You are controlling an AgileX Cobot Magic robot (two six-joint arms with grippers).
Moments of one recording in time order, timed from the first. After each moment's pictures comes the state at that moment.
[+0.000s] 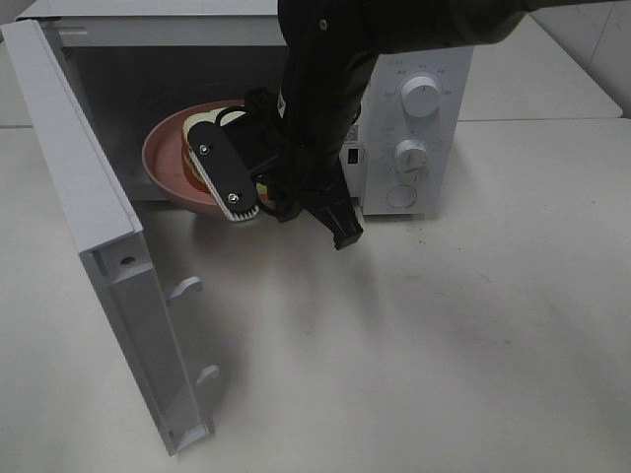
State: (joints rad) left arm 0.02 0.00 -0.50 -0.14 1.04 0.14; right arm 0.75 2.01 -1.54 -0.13 0.76 -1.30
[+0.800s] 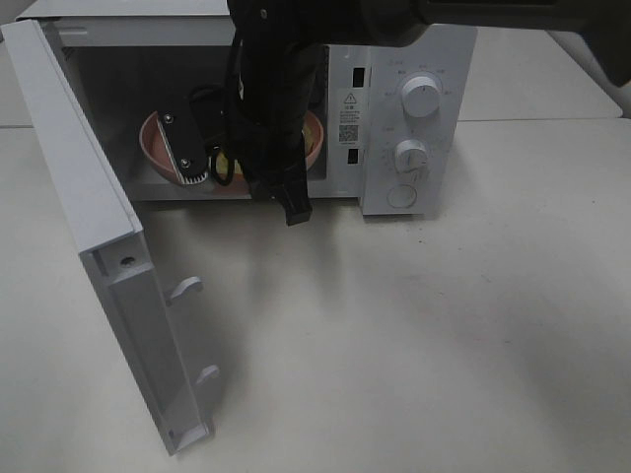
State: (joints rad) left arm 0.02 0.00 -0.50 -0.14 1.04 0.14; right arm 0.75 2.21 -1.87 -0.14 0.90 -1.15
